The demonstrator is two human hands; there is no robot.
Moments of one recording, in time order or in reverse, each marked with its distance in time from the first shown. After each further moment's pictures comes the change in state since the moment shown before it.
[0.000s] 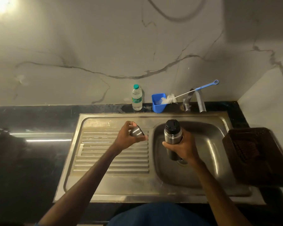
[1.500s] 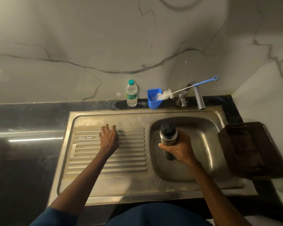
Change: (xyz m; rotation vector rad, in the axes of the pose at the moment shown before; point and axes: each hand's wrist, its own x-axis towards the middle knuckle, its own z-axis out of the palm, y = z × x) left_hand 0.063 -0.103 -0.029 1.138 0.098 -0.044; right_hand -0.003 0.004 0.015 -0.085 0.018 0.073
